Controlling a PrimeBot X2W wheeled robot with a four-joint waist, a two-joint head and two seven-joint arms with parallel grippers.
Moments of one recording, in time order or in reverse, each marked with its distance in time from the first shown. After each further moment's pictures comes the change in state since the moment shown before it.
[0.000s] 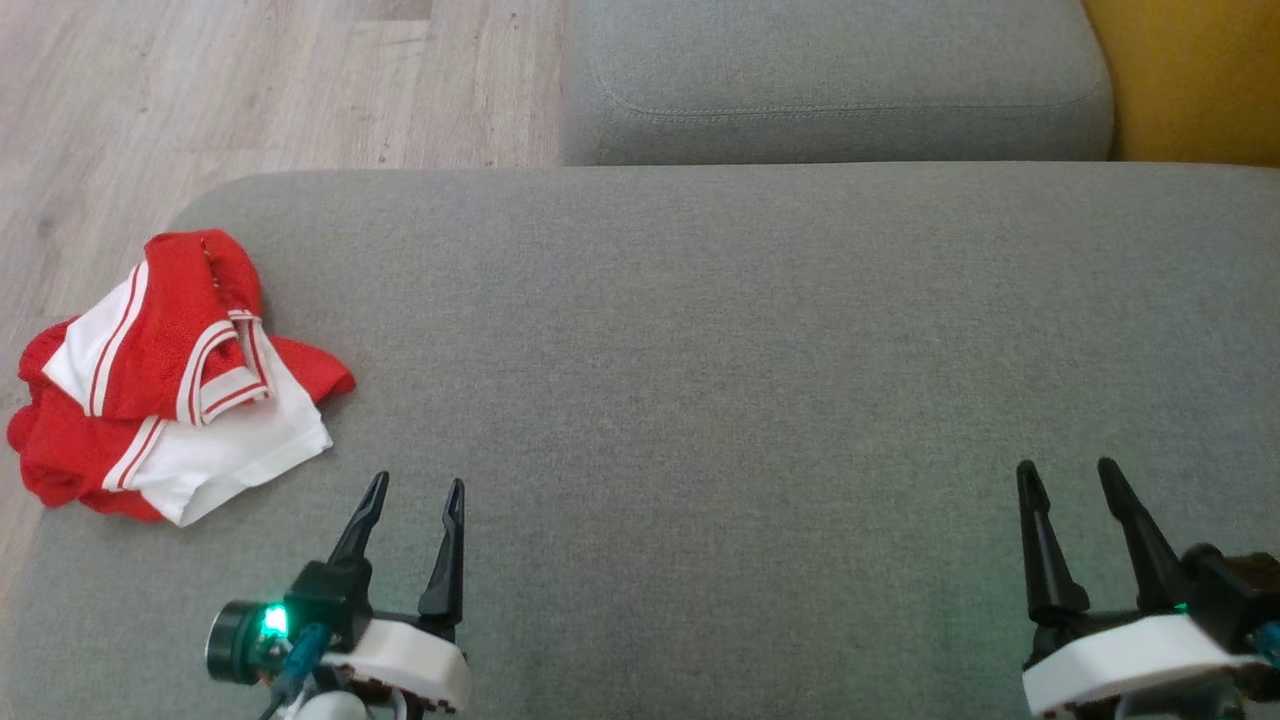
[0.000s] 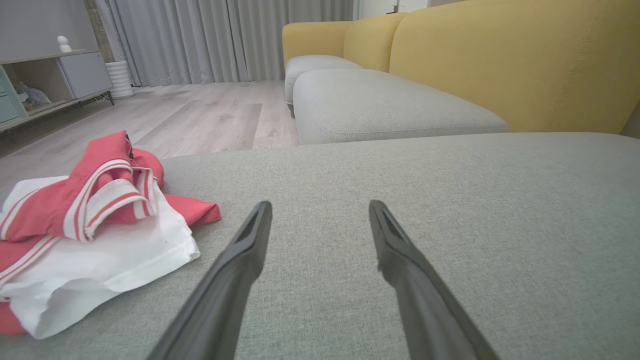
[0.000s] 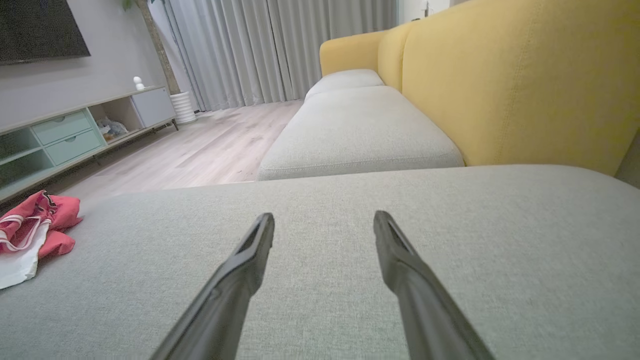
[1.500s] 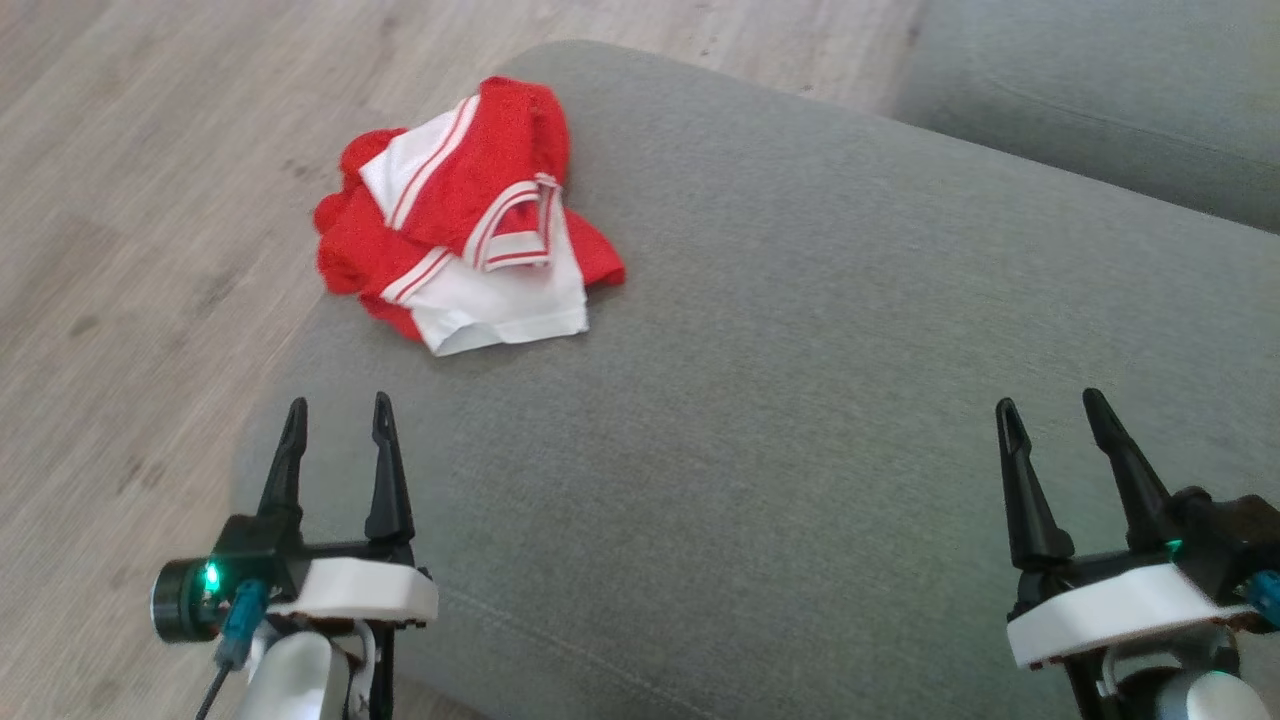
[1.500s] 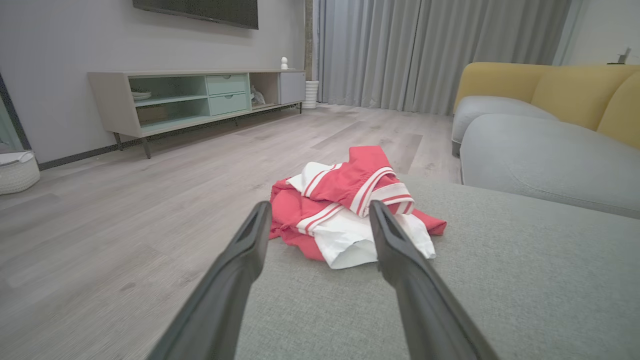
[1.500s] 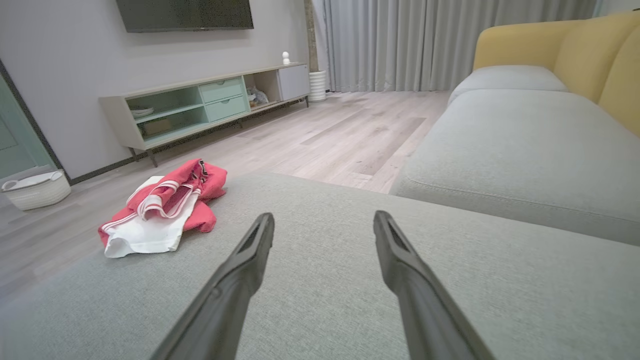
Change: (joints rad) left arm -0.050 -0.030 0.108 -0.084 -0.040 0.089 -0.030; right arm -0.062 0.001 0.033 -0.083 -0.044 0.000 0.046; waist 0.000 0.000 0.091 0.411
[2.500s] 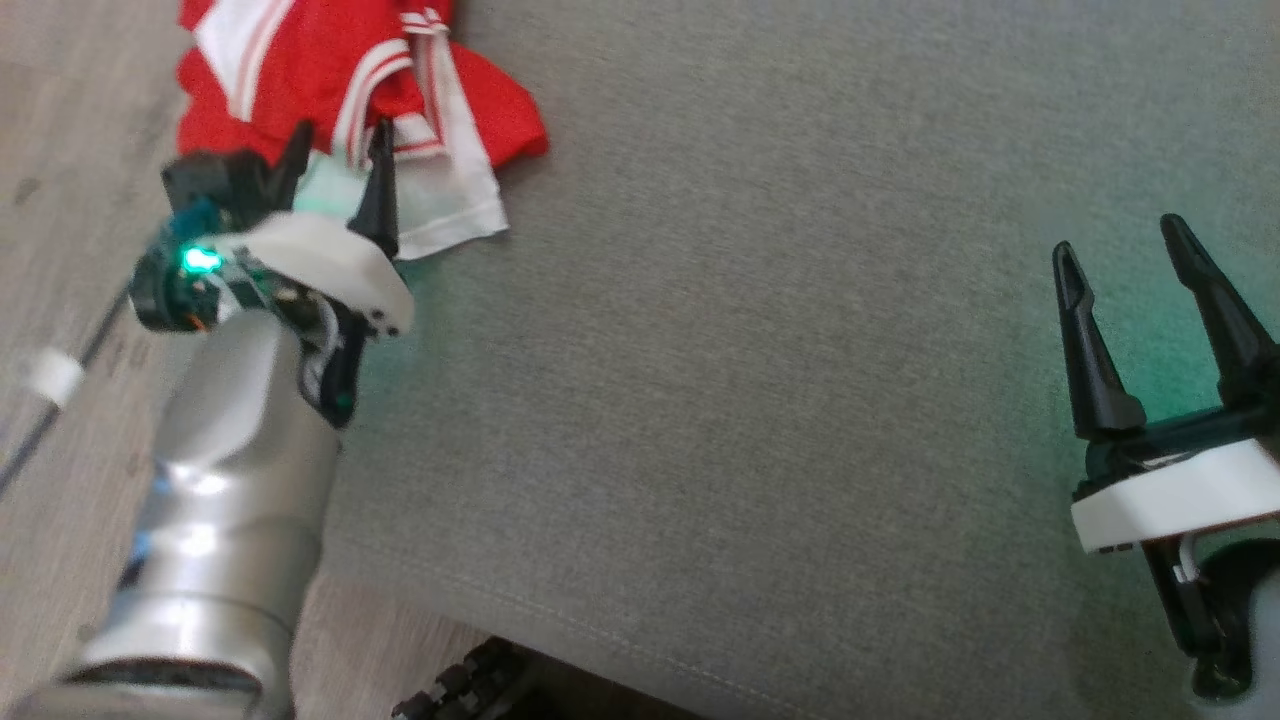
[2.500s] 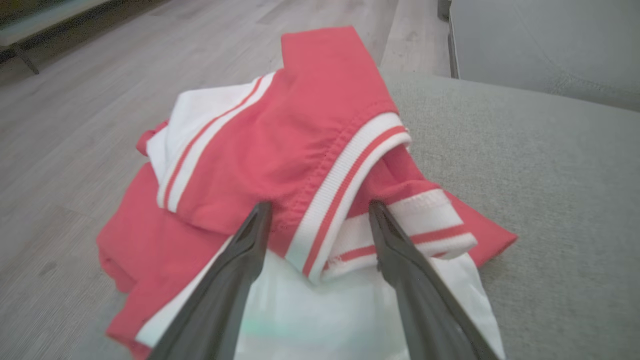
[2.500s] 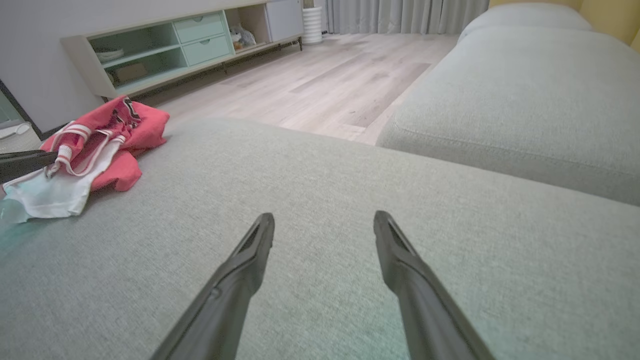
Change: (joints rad) left arm -0.675 -0.008 0.024 0.558 -0.086 -0.201 0.195; right arm -0.169 -0.131 0.006 -0.206 -0.050 0.000 0.177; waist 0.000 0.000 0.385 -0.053
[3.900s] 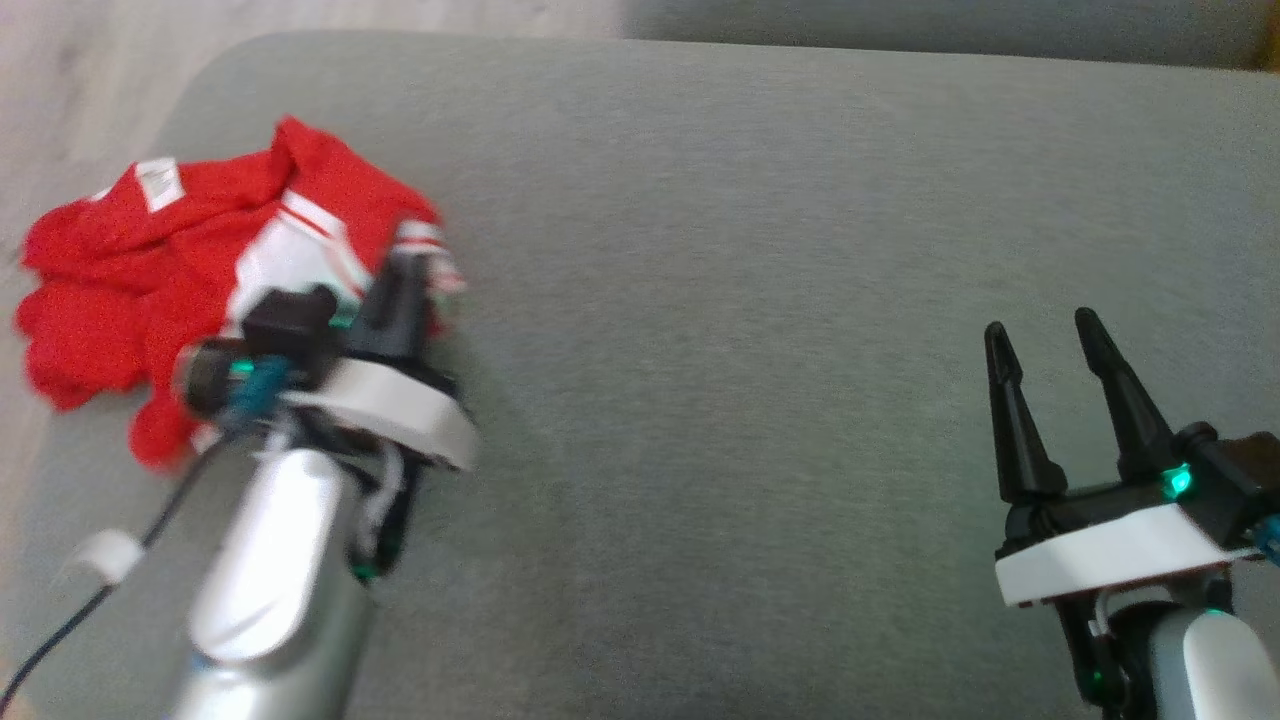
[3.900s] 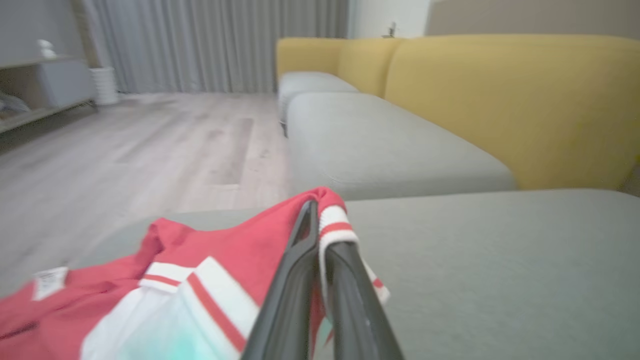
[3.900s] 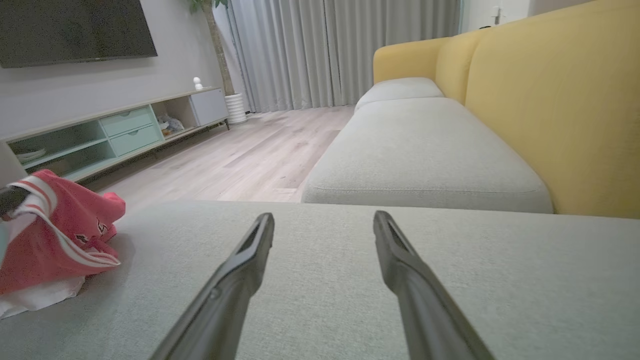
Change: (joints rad) left arm 0.380 0.095 -0.167 -0.613 -0.031 0.098 0.051; right arm 0.065 0.120 0.029 0.170 0.071 0.000 -0.166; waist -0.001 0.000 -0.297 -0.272
